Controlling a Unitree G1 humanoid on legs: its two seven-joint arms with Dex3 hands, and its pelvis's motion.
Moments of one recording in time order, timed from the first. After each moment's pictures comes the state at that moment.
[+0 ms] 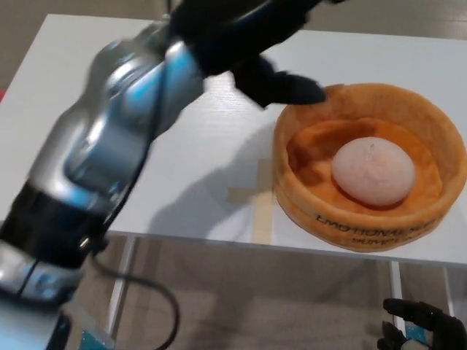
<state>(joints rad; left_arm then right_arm) -0.82 0.39 -0.26 0.02 0.41 -0.30 -0.29 -0.37 -0.18 -0.21 1.30 -0.03 -0.28 -0.09</state>
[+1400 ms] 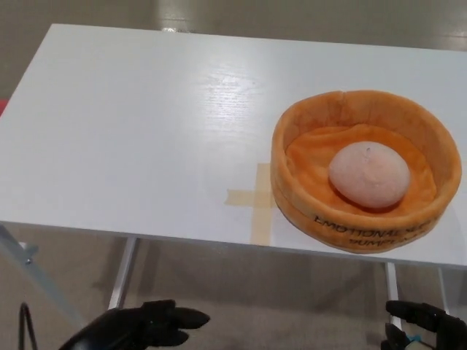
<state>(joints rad) 0.12 0.48 -0.19 0.23 0.00 -0.29 -0.46 -0.36 -0.19 -0.20 1.30 -0.03 -0.28 -0.09</state>
